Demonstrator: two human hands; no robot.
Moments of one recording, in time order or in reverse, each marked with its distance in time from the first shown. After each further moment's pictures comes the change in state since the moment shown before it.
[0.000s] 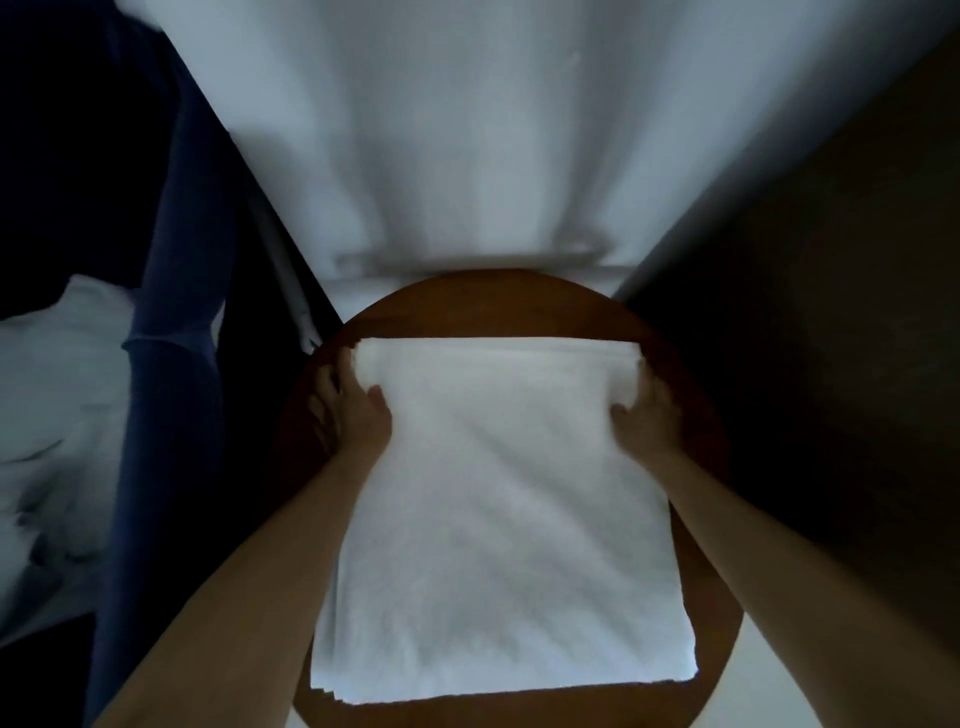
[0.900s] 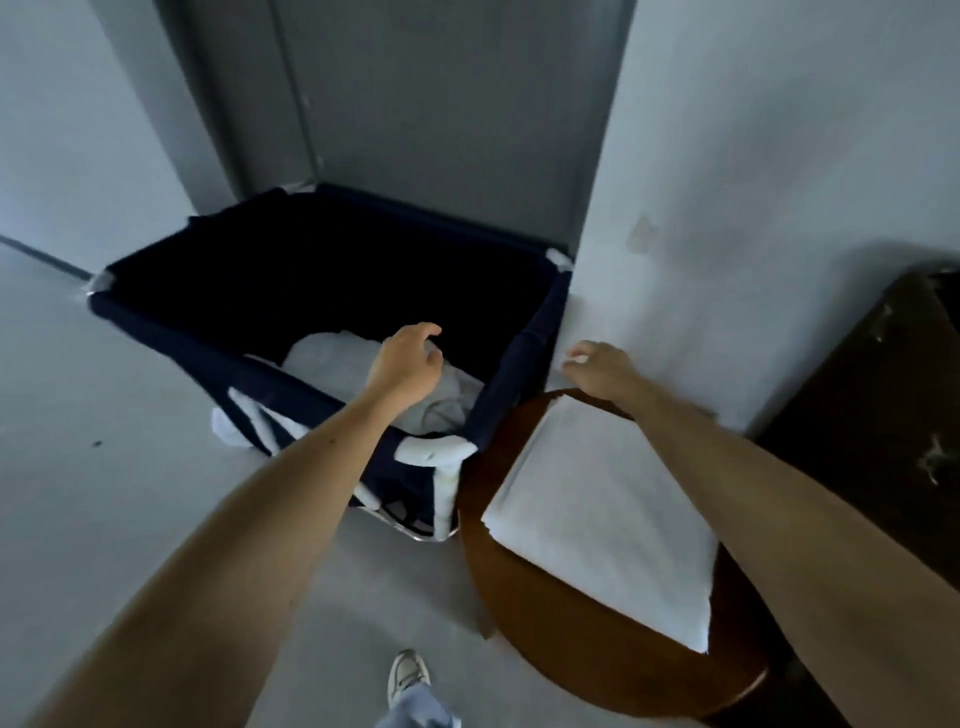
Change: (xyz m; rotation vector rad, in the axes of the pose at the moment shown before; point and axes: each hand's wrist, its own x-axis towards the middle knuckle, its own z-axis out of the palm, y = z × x) left_hand -0.327 -0.050 -0.322 -0.099 0.346 0.264; right_hand -0.362 -0.140 -0.155 -0.138 -0.098 -0.865
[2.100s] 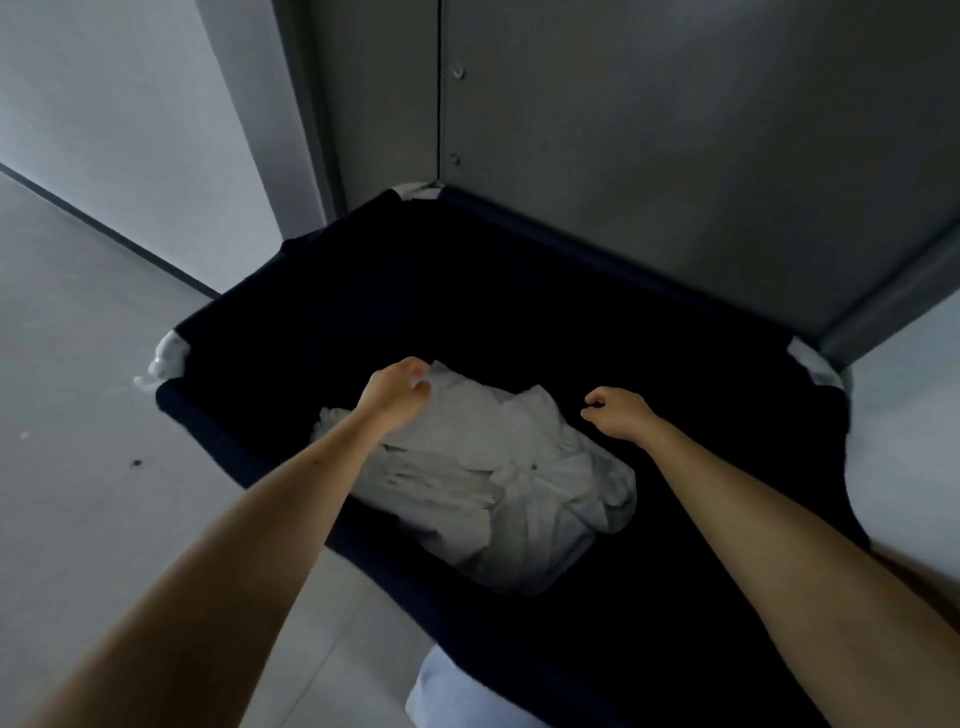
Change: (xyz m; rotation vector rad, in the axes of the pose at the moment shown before) left_hand 0.263 -0.365 -0.166 -0.075 -0.102 -0.326; right_hand 0.316 -0.305 0.173 -0.090 -0.282 0.033
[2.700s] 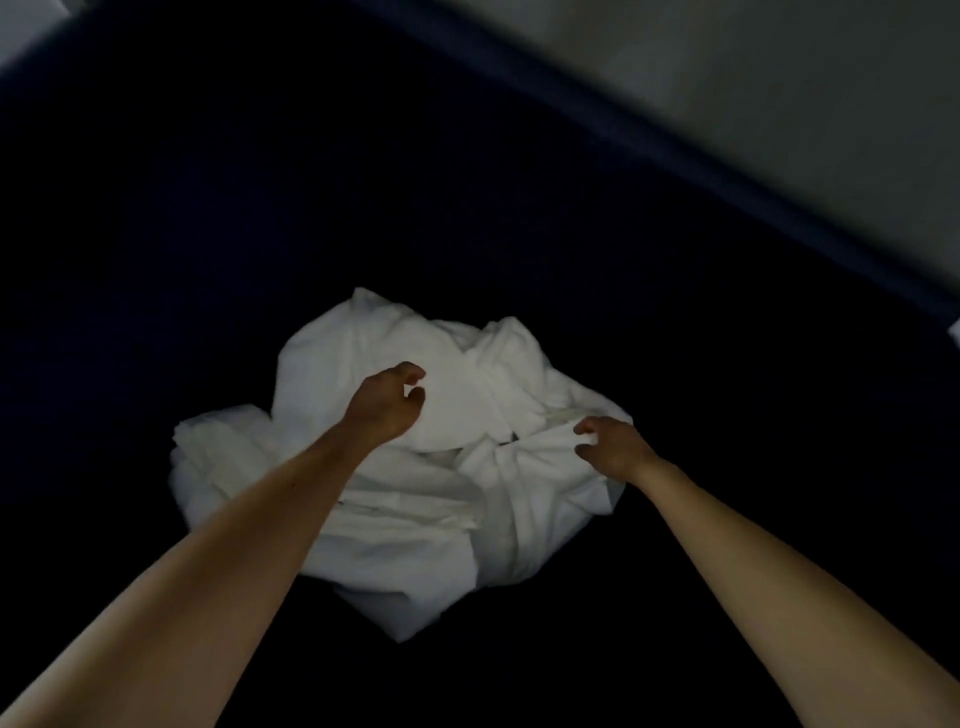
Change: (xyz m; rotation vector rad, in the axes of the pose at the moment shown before) left_hand 0.254 -0.067 0.140 -0.061 -0.381 -0.088; right_hand 0.224 0.062 0.079 -0.040 -0.257 0.286
